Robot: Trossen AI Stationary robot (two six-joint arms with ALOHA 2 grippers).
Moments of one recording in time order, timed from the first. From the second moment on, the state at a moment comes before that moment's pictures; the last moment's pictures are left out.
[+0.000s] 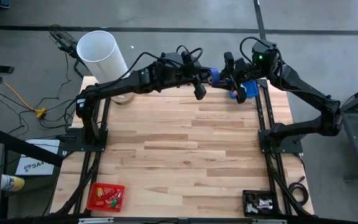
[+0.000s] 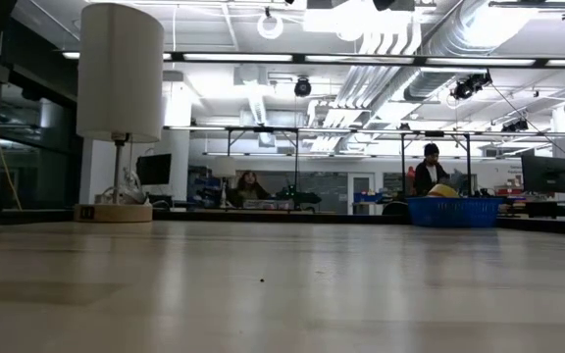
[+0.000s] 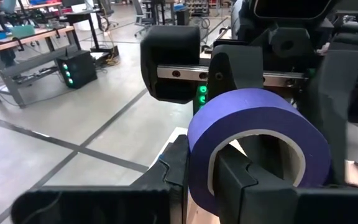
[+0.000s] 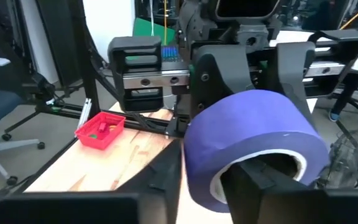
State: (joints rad) left arm 0.21 1.83 2.04 -0.33 -0.20 0.03; right arm -0.61 1.19 1.34 -0.35 -0.82 -0.23
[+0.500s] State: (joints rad) left arm 0.21 1.84 2.04 -0.36 -0.17 0.02; right arm -0.61 1.19 1.34 -0.35 -0.80 -0.20
